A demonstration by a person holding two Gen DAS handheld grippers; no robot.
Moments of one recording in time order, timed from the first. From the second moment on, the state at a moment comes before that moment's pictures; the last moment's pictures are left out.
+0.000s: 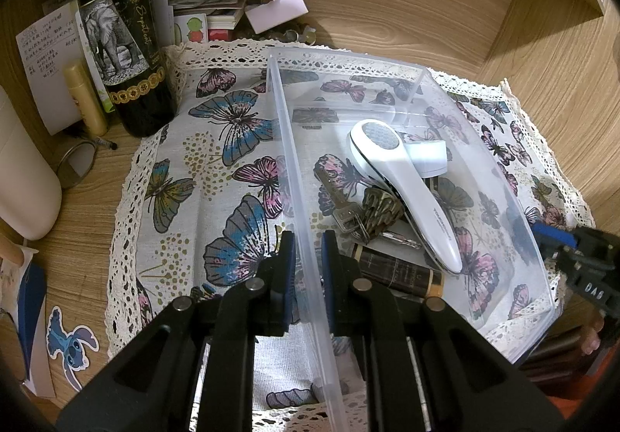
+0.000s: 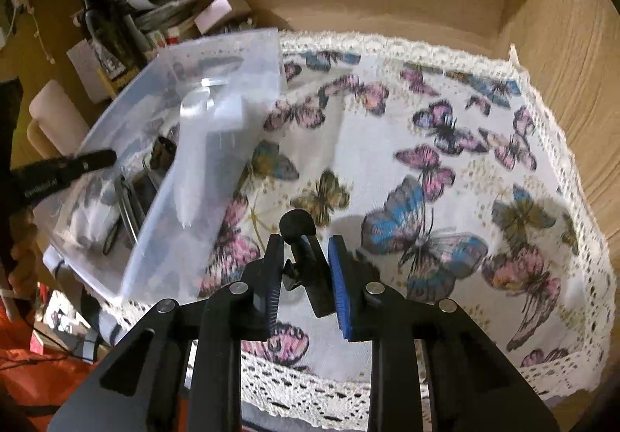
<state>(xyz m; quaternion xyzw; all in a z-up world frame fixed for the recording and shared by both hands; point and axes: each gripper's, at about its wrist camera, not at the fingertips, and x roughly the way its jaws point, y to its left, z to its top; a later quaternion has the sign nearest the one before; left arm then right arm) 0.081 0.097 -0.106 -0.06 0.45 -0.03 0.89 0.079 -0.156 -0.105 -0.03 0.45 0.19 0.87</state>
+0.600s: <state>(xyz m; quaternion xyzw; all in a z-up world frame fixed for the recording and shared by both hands) 0.081 0.097 -0.106 -0.06 0.45 -0.03 0.89 0.108 -0.105 -0.040 -0.03 0.34 0.26 0.90</state>
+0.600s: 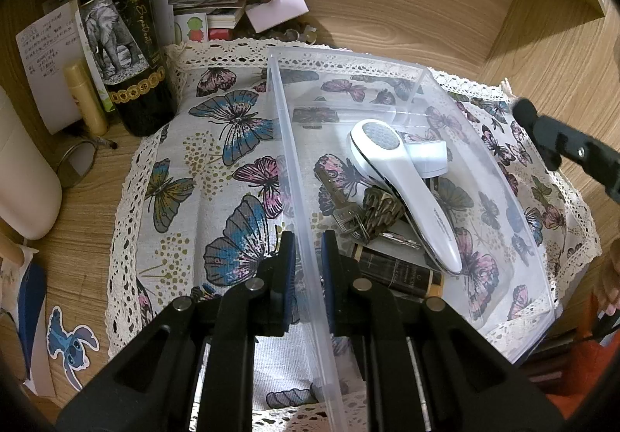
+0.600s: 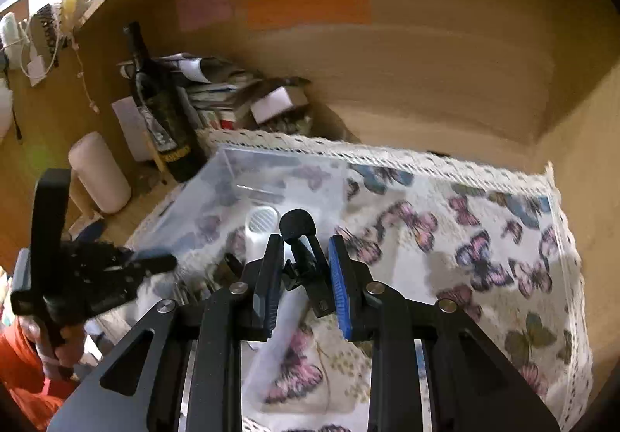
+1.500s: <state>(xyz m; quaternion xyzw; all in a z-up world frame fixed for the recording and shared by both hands) 0.072 0.096 -0.085 -0.04 0.41 -0.01 0.91 0.121 -0.057 -0.055 -0.08 0.36 0.28 0.89</state>
